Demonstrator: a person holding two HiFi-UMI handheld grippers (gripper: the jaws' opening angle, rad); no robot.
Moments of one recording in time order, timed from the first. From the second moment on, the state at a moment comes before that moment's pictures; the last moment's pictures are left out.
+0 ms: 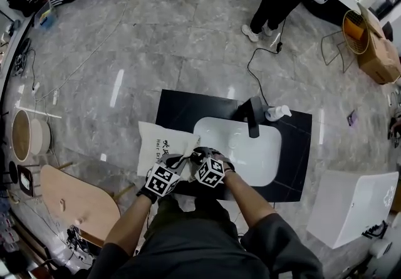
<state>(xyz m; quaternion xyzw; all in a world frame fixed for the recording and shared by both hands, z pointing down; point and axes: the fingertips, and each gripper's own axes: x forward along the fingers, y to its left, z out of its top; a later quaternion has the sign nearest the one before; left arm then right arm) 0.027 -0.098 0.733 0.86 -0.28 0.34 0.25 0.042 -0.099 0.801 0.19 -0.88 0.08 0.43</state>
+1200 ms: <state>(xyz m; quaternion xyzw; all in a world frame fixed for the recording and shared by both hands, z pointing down) 0.061 -0.066 0.783 0.85 -0.23 0.34 0.32 0.137 -0.074 0.792 0.32 -0.84 0.16 0.40</state>
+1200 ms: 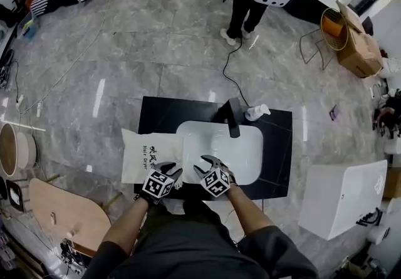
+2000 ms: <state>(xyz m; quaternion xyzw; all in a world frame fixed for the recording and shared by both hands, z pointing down) -0.063 -0.147 0.615 0.88 -0.38 0.20 0.18 0.127 -0.113 0.614 0.53 -0.81 0.14 0.22</state>
